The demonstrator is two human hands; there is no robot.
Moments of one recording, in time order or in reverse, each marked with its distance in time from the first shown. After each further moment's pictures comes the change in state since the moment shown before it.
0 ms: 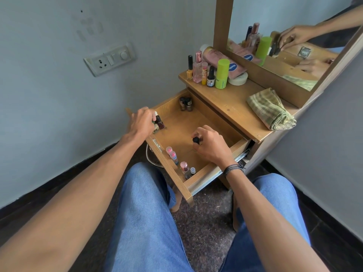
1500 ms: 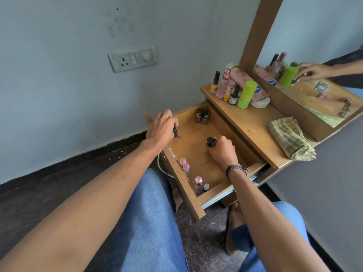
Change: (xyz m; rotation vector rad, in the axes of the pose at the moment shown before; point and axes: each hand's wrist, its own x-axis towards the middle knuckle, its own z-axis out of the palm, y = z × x) left_hand 0.001 -0.008 0.016 -0.054 0.042 0.152; right_hand 0.050 -0.006 0.007 -0.052 -0.059 0.373
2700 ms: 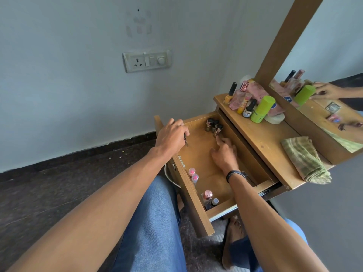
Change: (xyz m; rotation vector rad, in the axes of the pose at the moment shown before) left_hand 0.000 -0.008 0.004 -0.101 0.020 -0.024; right_hand 0.039 -0.006 0.028 -0.046 -0.028 -0.044
